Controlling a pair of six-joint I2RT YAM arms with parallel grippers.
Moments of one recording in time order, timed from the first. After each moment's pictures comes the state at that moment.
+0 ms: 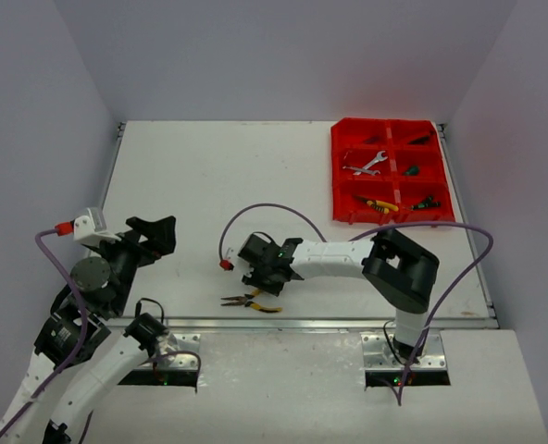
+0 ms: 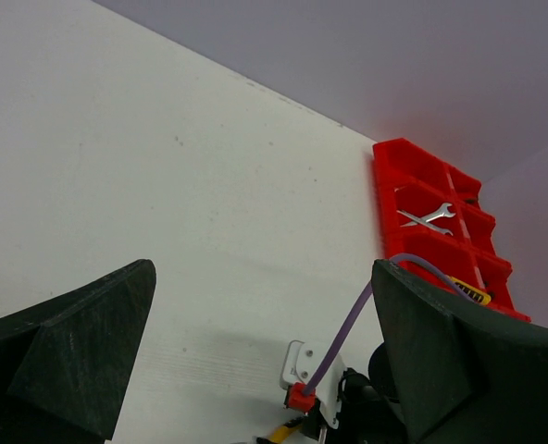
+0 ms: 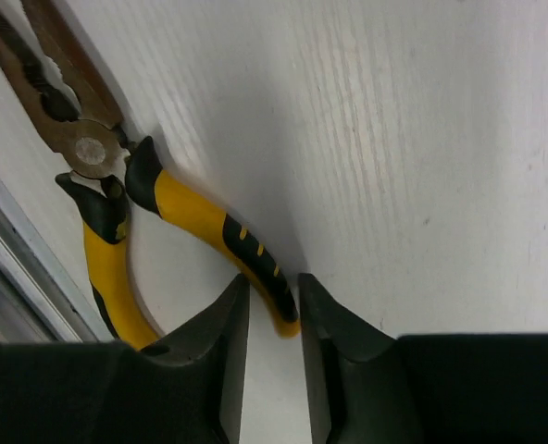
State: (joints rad) left arm -0.54 0.29 0.78 -0.64 -0.54 -0.59; right arm 1.09 1.87 1.09 -0.40 0.01 -0.18
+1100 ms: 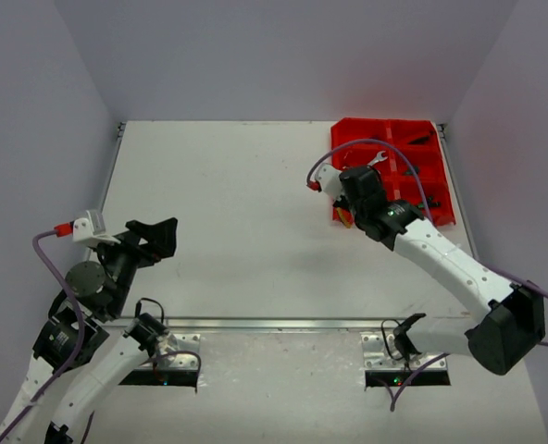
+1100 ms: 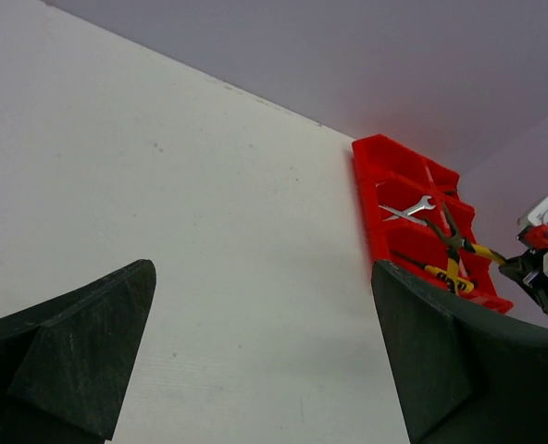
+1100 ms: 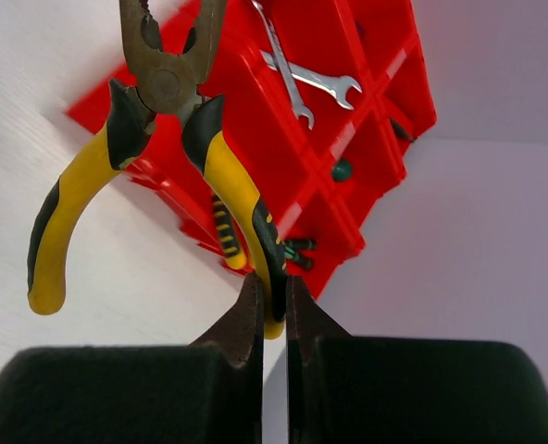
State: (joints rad) left arm -0.54 0.26 0.78 -0.61 -0.48 -0.56; right arm 0.57 1.25 1.00 -0.48 0.52 -0.70
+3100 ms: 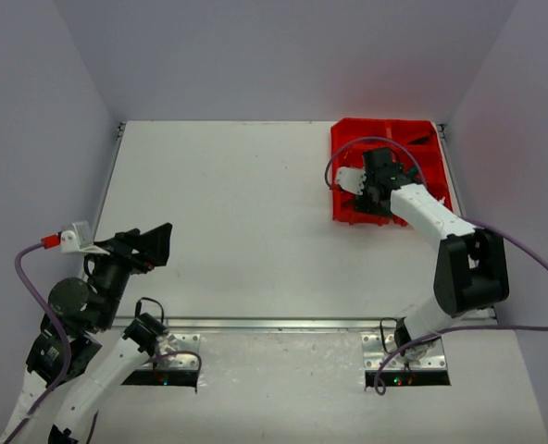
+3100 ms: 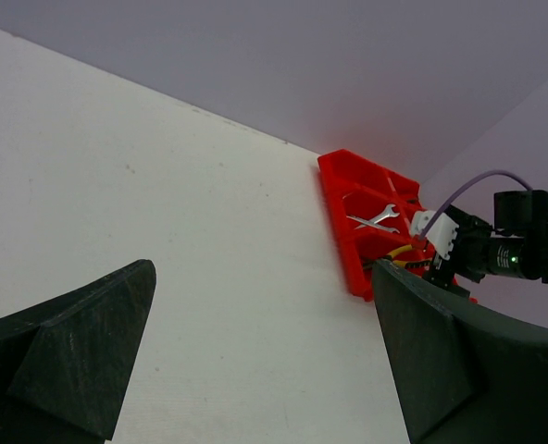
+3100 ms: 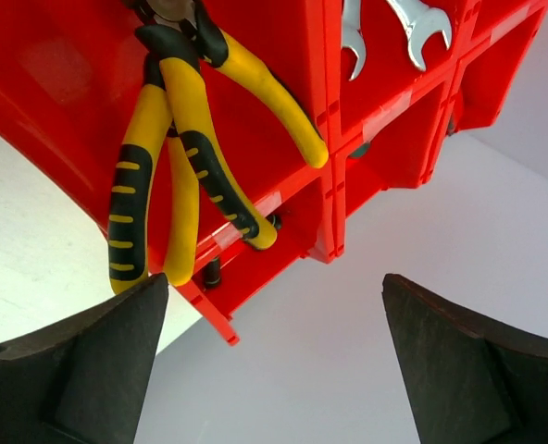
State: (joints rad) left arm -0.54 0.16 0.77 -0.59 -0.42 -0.54; right arm 0.22 1.58 1.08 -0.44 0.37 -1.19
